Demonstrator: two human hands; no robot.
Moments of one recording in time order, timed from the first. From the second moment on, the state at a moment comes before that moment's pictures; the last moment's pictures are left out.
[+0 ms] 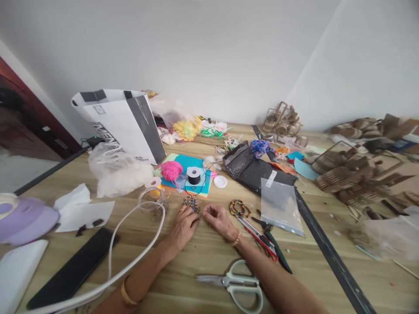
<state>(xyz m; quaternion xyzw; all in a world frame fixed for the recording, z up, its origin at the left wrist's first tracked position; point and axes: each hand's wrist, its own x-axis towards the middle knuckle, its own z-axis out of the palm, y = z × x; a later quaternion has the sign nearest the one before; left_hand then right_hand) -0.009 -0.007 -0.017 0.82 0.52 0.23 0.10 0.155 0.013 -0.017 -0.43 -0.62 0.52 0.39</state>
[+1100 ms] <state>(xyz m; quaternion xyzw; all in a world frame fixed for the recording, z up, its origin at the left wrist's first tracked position) -0.012 -0.012 0.001 0.37 0.50 0.48 0.62 0.155 -0.003 -0.006 -0.34 -0.80 0.29 0.41</state>
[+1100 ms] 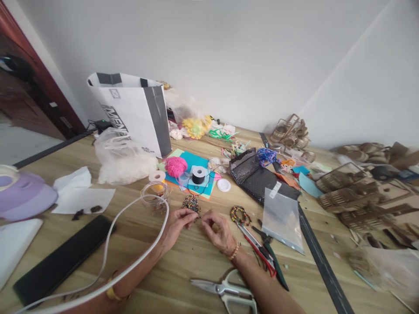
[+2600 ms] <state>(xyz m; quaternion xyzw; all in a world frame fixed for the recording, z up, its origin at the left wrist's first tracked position) -0.014 -0.014 0.001 0.46 0.50 0.44 0.59 0.155 -0.003 -0.003 -0.35 -0.79 0.33 0.39</state>
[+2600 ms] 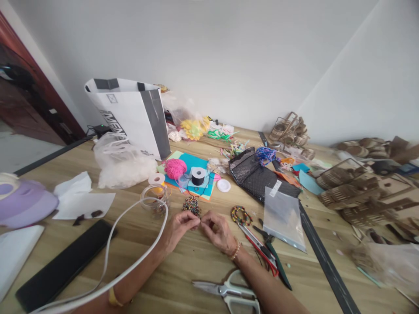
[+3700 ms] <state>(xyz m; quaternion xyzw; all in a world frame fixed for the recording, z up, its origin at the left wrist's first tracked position) -0.011 -0.022 0.015 0.58 0.52 0.42 0.46 0.156 -0.001 -0.008 -0.41 -0.71 0.41 0.39</state>
